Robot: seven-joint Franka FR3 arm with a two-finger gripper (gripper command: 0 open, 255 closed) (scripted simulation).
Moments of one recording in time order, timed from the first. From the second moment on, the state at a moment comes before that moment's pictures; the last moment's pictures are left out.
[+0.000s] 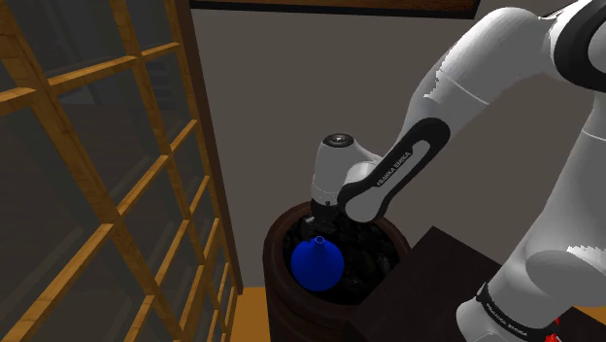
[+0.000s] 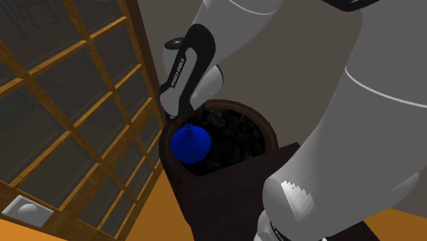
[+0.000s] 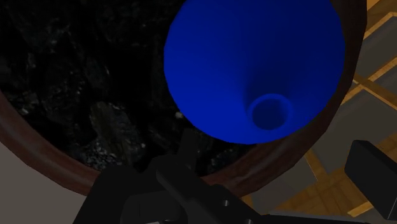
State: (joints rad) arm -0.02 0.15 0.32 -2.53 -0.22 2.77 0.48
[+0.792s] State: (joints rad) arm 0.02 0.26 0.26 -2.51 -0.33 2.85 0.57
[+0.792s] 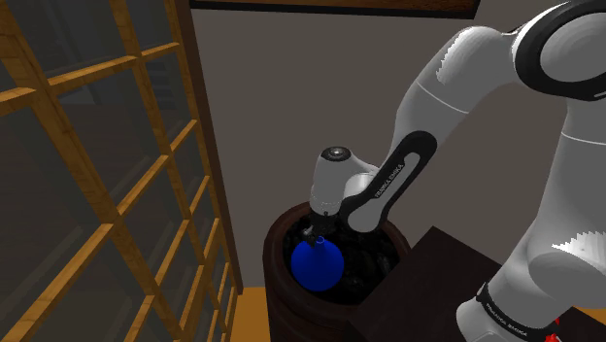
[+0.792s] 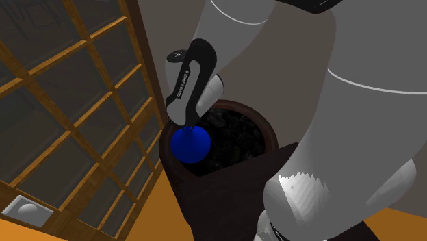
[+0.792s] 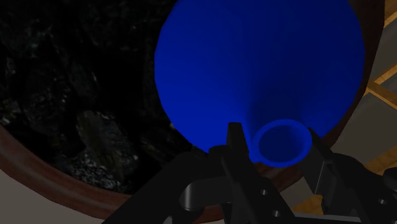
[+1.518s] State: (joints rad) arm -0.01 0.18 0.32 -2.53 -0.25 2.79 0.50
